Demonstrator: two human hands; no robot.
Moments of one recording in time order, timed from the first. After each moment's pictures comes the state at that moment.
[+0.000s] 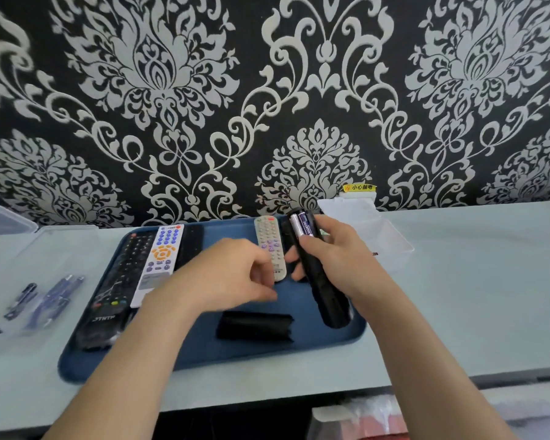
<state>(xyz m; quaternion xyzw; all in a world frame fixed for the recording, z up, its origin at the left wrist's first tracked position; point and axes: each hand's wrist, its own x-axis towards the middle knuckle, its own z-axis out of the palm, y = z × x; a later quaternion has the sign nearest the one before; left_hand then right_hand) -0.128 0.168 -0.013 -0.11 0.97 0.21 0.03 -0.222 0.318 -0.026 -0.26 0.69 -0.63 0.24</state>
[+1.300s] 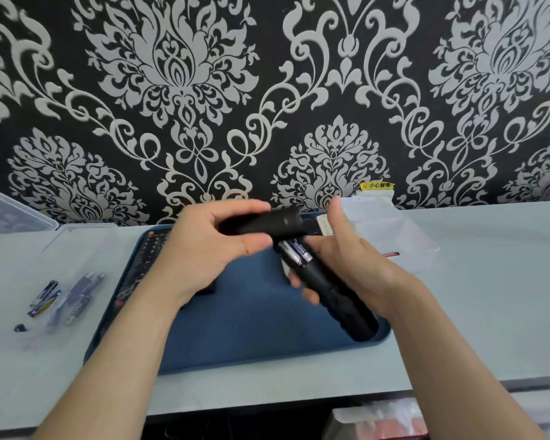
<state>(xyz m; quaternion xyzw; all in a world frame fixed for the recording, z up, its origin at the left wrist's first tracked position) -0.107 0.133 -0.008 -0.10 0.79 0.55 -0.25 -0.228 0.304 -0.030 -0.30 0.63 -0.54 0.48</state>
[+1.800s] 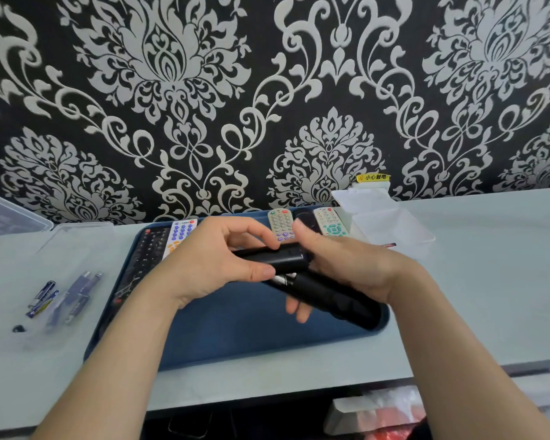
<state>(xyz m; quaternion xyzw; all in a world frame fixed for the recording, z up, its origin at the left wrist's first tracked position) -0.102 0.134 -0.014 -0.07 0.84 0.54 -0.07 -0.227 0.307 -0.030 -0.39 0.65 -0.43 0.49</state>
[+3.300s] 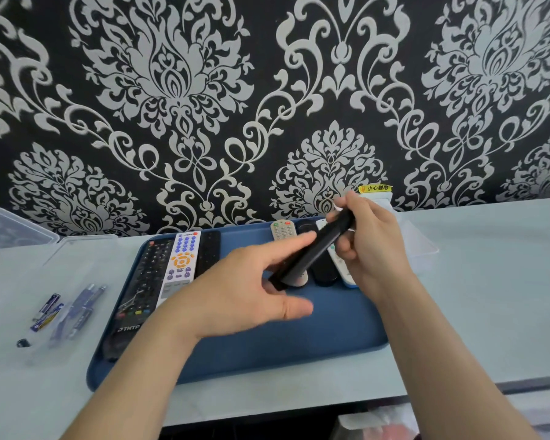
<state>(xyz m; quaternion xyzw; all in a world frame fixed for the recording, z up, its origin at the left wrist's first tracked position) -0.102 0.163 -0.010 -0.03 0.89 0.45 -0.01 -0.232 0.292 -0.017 -0.10 0.55 -0.81 0.16</state>
